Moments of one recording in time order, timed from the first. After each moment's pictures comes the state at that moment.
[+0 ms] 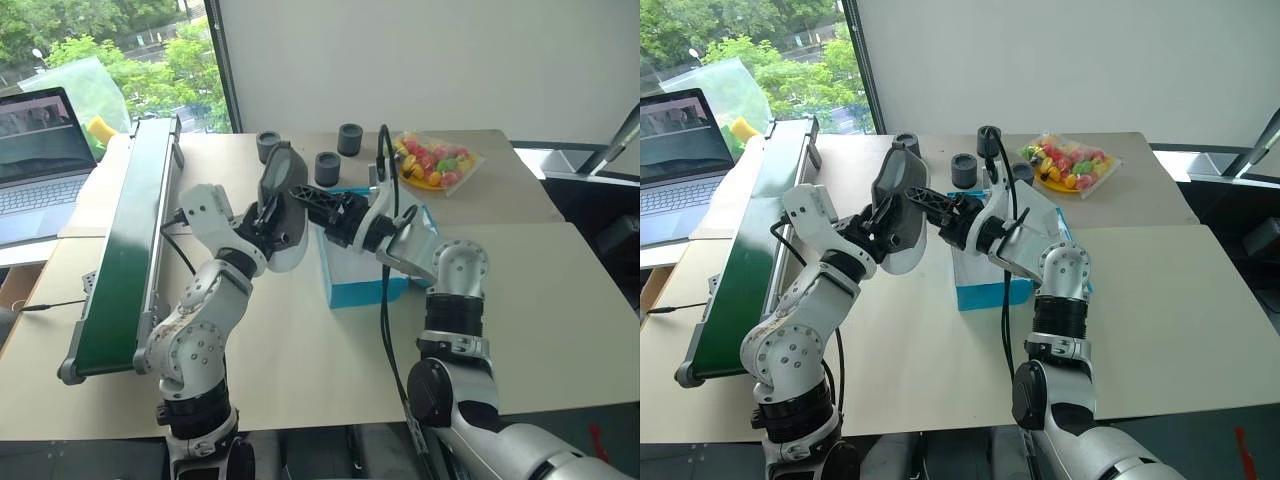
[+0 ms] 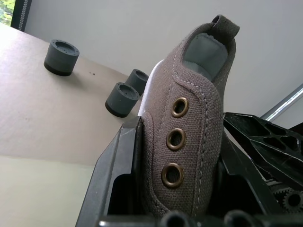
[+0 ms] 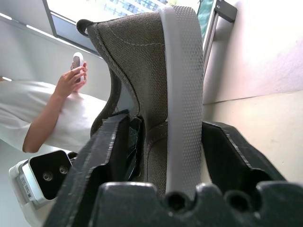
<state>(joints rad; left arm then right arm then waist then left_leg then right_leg) -0.41 -0.04 0.23 -0.55 -0.64 0.85 0.12 -0.87 0.09 -0.41 0.21 1.06 1.16 0.07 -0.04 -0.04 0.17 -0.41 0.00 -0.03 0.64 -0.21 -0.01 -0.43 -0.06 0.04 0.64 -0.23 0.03</state>
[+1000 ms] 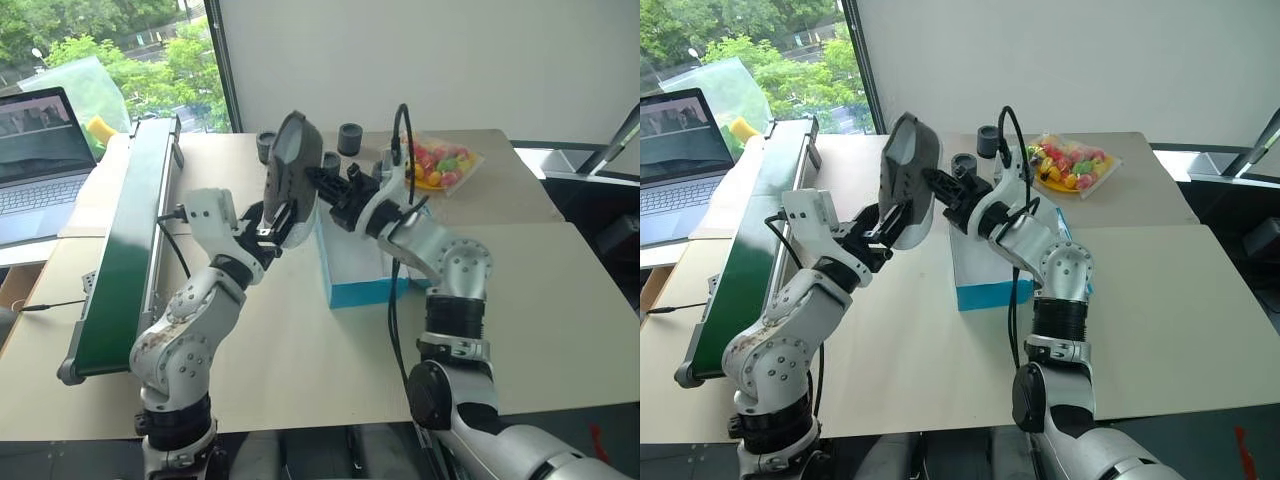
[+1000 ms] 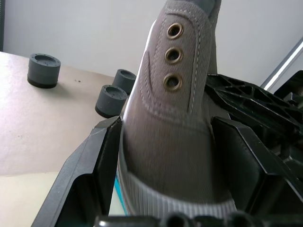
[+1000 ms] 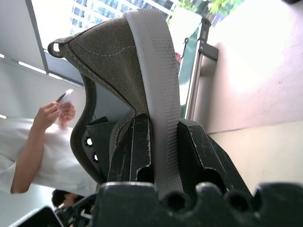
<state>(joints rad) -0.31 0.14 0.16 -0.65 -0.71 0.87 0.01 -0.85 0.09 -0.37 0.14 1.19 0.98 -0.15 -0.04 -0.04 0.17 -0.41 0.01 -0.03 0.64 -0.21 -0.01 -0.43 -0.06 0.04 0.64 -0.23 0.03</state>
